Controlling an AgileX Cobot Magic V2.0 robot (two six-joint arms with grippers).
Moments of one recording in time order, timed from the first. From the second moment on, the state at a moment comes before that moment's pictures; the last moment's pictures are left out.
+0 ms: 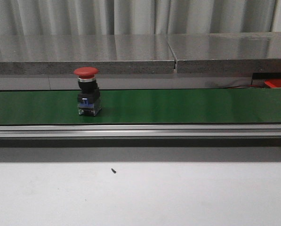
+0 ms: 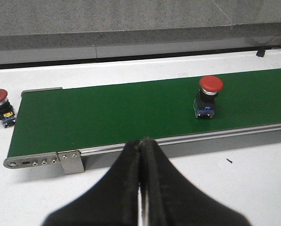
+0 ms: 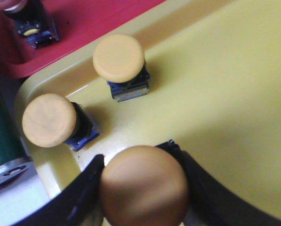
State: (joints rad) left arm -0.09 0.39 -0.73 -0.20 0.85 0.12; right arm -0.62 1.25 -0.68 0.24 0.44 -0.16
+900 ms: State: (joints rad) left arm -0.09 0.39 -0.73 -0.20 0.85 0.12; right arm -0.62 1.47 -0.68 0.28 0.32 -0.15
